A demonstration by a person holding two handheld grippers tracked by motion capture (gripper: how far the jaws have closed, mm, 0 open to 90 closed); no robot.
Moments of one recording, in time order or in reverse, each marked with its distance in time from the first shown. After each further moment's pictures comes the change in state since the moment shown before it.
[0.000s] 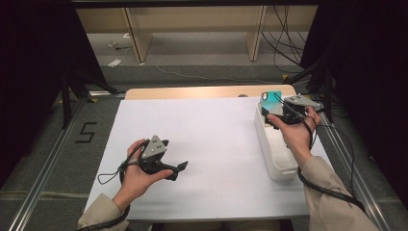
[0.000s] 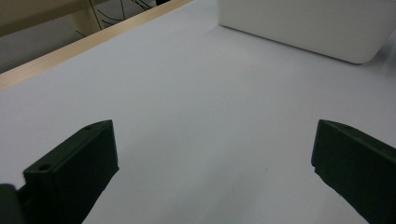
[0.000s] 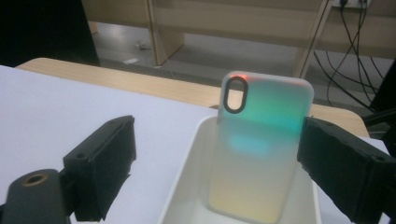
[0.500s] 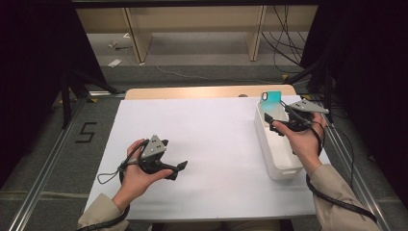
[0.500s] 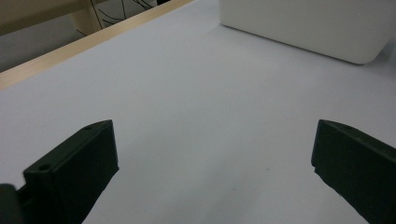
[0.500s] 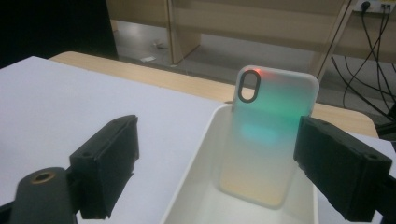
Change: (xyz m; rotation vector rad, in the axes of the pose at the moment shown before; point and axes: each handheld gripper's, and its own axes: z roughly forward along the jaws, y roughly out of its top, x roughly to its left) left arm 0.002 -0.001 0.000 0.002 0.001 -0.006; right arm 0.000 -0.005 -0.028 -0.006 0.072 -0.035
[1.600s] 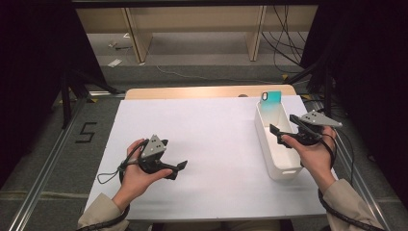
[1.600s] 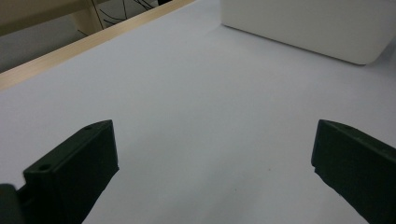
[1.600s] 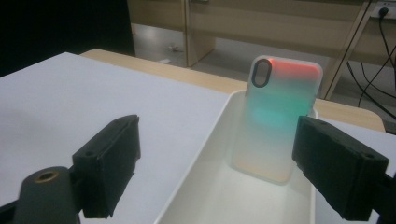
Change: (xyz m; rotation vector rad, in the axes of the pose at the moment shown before) left arm 0.000 0.000 0.000 -0.003 0.004 -0.002; right arm 0.003 -0.017 -0.039 -0.022 0.065 -0.024
